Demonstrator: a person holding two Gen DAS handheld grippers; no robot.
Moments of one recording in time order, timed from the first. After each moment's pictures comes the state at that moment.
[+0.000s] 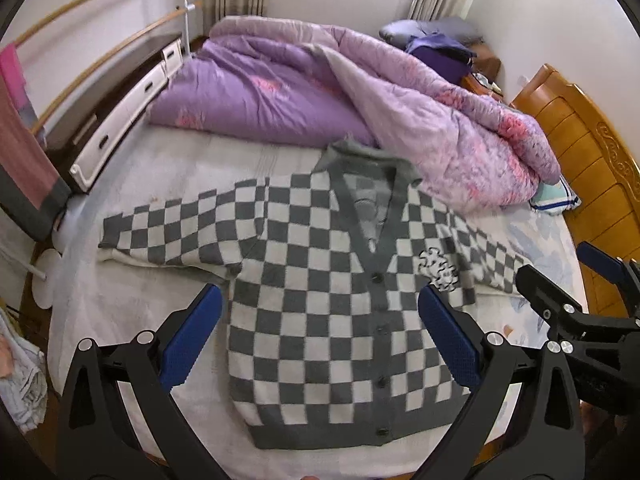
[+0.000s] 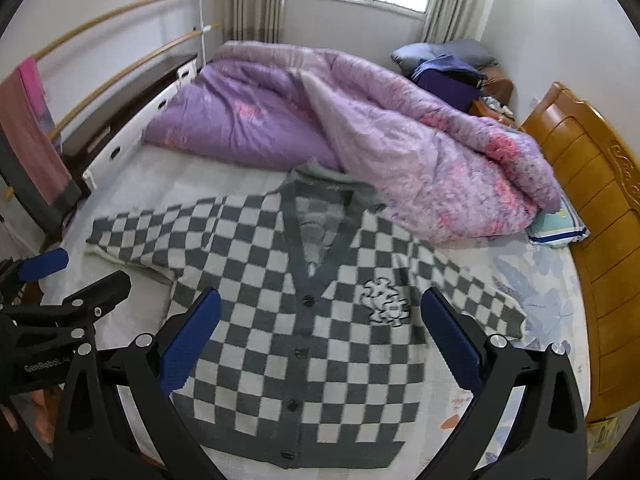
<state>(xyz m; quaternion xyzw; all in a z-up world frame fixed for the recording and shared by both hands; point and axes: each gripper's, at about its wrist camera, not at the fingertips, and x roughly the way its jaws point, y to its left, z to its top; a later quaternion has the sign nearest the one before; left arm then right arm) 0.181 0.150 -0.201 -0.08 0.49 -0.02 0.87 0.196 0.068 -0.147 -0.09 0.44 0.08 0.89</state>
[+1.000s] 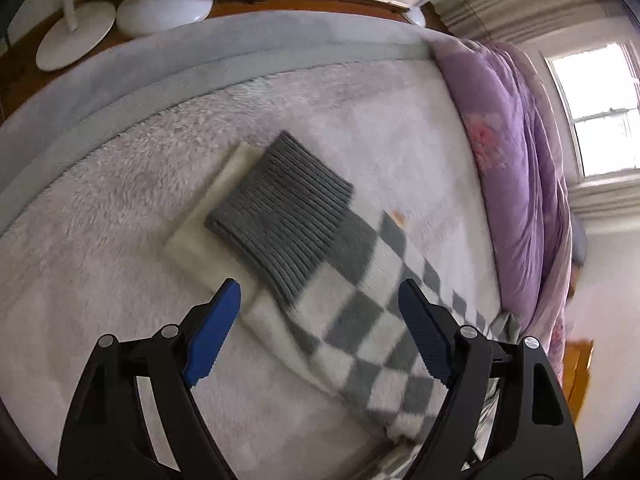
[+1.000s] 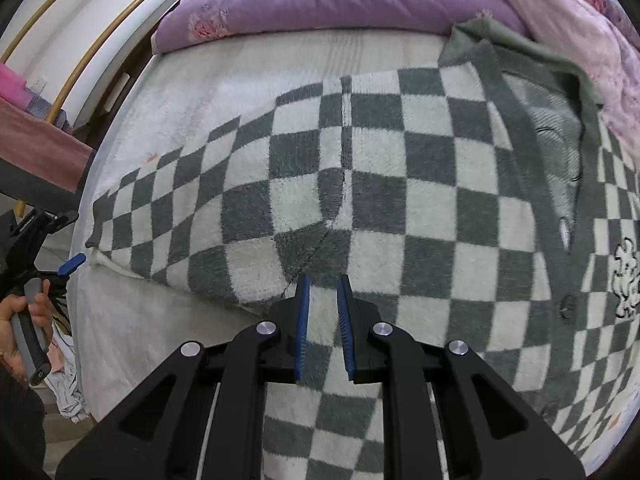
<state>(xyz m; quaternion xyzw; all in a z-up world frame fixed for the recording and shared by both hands) 0.271 0.632 -0.518 -0.49 0.47 0.18 0.71 0.369 0.271 -0.423 0.04 0.61 0.16 0.78</state>
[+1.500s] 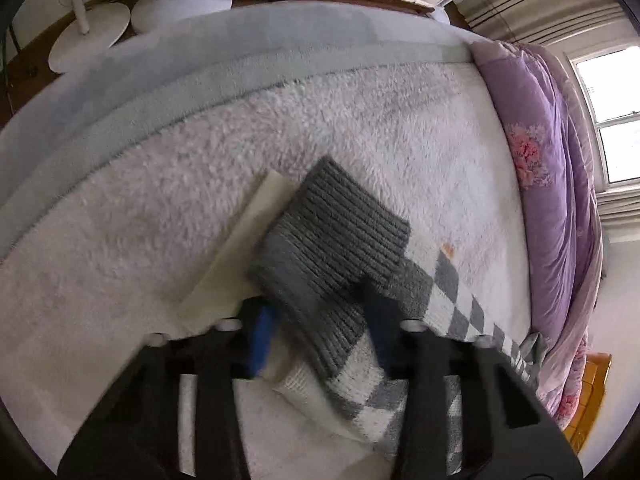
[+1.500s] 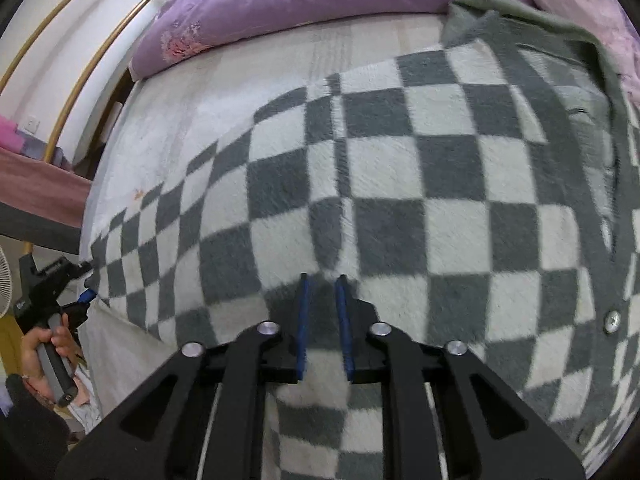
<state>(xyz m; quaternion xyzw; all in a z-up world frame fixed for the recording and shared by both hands) 0.298 0.656 -0.548 -0.45 0.49 0.22 0.71 0.407 0.277 -0.456 0.11 0.61 0.17 0.77</state>
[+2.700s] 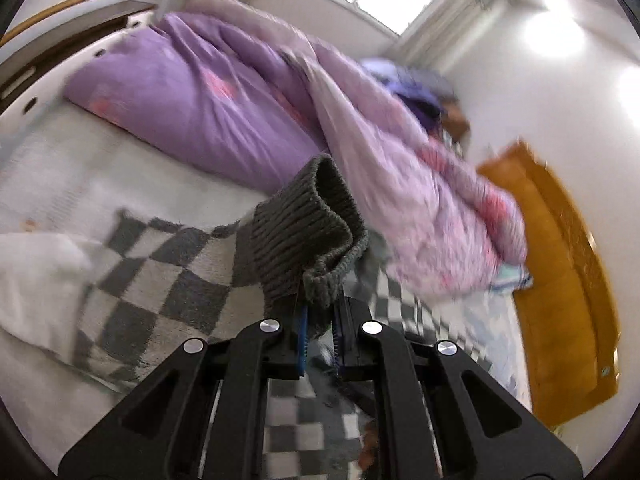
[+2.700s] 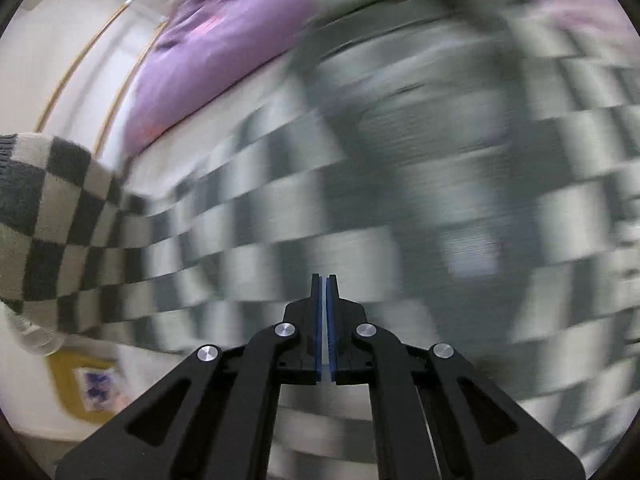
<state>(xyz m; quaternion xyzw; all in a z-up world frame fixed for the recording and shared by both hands) 0.403 0.147 -0.340 -0.23 0.43 -0.11 0.86 0.403 0.006 -0.480 0.21 0.57 0.12 0.78</state>
